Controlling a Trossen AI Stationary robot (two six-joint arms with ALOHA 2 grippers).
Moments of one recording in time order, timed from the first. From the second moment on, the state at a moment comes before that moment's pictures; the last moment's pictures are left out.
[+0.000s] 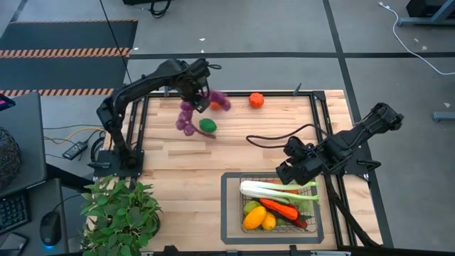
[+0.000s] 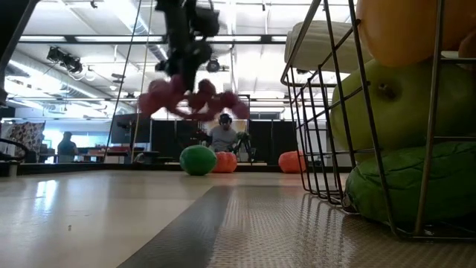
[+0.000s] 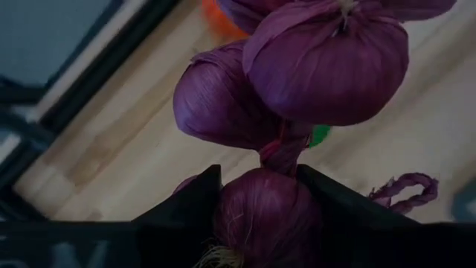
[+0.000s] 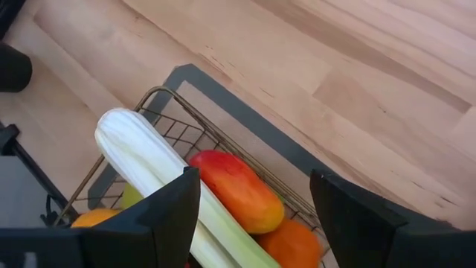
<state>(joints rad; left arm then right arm) 0.58 1.80 1.78 -1.32 -0.05 -0.20 0.54 1.31 1.34 -1.25 0.39 1.44</state>
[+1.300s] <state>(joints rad) -0.20 1.92 2.09 -0.77 -0.12 -0.44 0.90 1.10 1.34 -1.34 0.38 1.79</state>
